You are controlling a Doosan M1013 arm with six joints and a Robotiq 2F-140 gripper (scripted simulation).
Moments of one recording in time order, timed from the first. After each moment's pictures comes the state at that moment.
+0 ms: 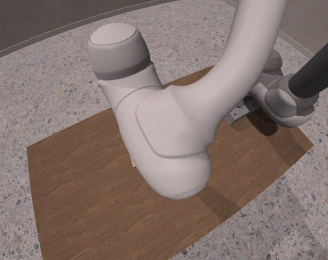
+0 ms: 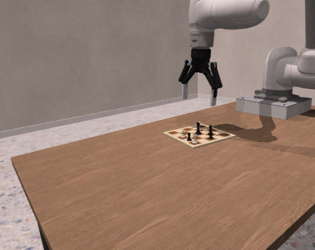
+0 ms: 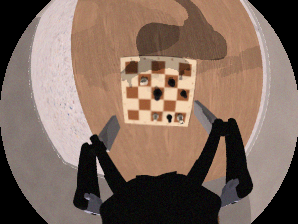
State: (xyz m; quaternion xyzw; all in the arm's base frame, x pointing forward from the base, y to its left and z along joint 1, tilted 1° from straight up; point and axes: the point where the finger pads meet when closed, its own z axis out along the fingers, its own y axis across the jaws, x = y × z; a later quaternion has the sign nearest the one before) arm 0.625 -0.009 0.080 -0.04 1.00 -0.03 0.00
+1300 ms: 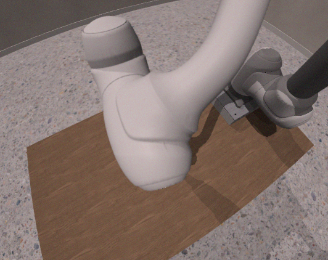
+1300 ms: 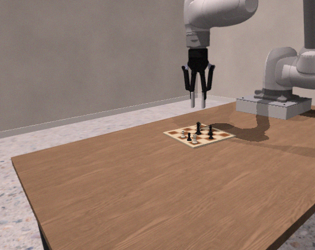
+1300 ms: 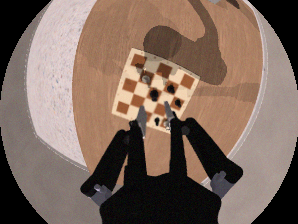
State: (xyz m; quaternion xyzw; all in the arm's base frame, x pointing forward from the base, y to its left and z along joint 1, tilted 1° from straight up) arm 0.624 -0.010 0.080 -0.22 0.98 0.01 0.00
